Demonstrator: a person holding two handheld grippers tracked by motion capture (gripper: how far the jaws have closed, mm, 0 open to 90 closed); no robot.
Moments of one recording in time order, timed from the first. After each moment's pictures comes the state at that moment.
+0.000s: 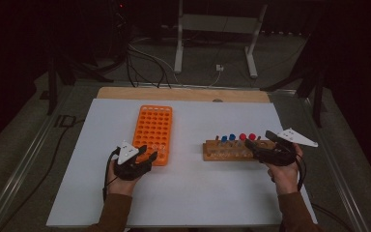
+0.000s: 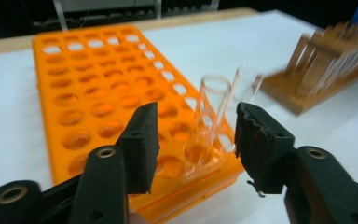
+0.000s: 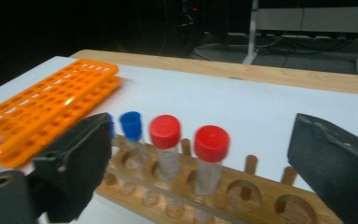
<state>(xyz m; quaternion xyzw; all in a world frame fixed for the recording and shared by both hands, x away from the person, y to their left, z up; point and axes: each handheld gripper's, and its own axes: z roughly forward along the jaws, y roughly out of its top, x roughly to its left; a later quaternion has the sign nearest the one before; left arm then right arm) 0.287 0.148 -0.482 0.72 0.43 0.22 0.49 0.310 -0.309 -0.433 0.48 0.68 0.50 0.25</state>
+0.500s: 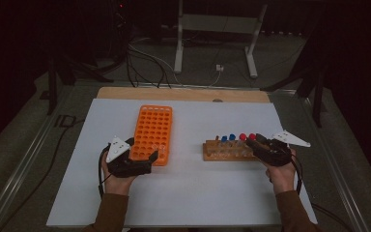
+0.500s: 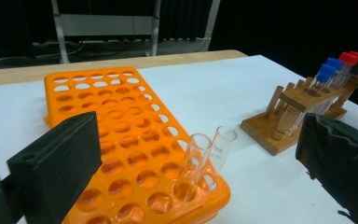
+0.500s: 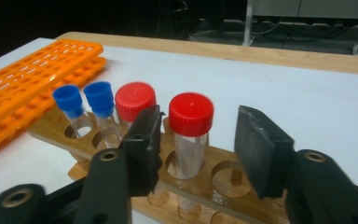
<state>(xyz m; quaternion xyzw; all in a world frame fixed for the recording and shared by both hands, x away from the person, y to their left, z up) 0.282 0.151 -0.457 0.69 0.43 0.22 0.54 0.321 -0.309 -0.457 0.48 0.70 0.47 0.24</state>
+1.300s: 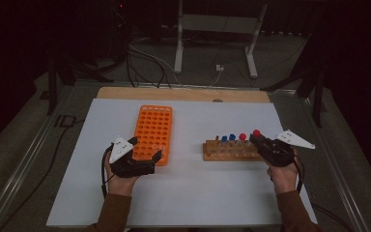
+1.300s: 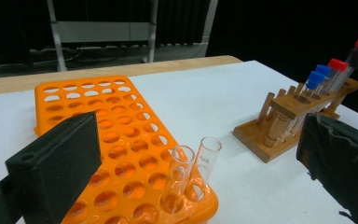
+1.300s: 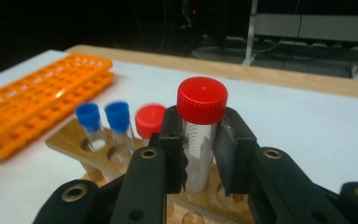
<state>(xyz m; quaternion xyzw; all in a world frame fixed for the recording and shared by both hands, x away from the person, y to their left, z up) 0.280 0.143 -0.453 0.69 0.42 0.23 0.54 0.312 -0.310 -0.442 0.46 0.69 0.50 0.26</state>
